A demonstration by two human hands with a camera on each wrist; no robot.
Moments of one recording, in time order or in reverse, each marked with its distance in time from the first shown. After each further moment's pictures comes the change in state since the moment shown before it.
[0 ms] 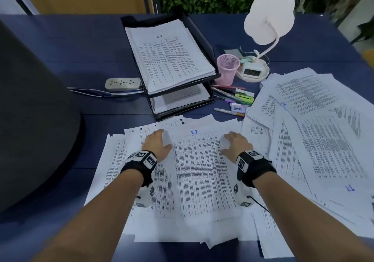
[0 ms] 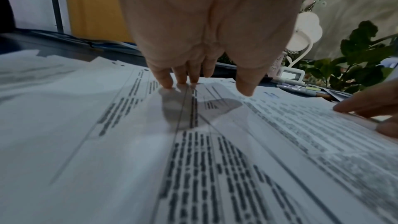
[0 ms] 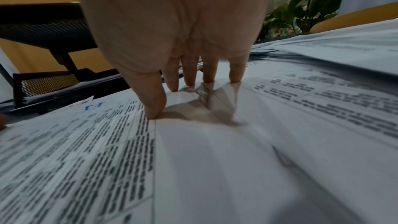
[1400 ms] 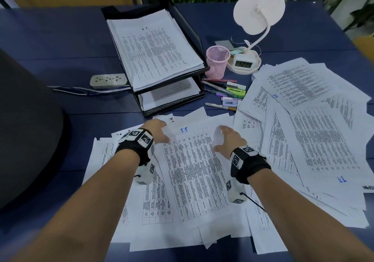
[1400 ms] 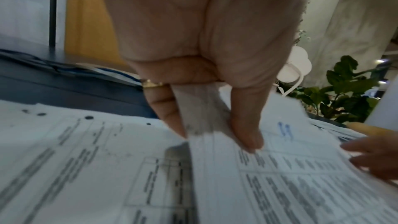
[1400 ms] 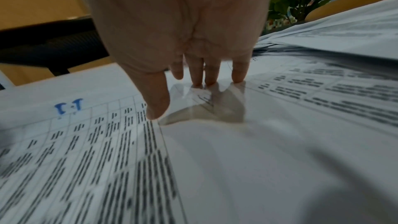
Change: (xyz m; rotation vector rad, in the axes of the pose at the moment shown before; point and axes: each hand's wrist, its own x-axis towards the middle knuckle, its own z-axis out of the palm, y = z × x) left_hand 0.036 0.043 -0.029 0.193 -0.217 0.037; right_hand 0.003 0.010 0.003 0.147 0.022 0.017
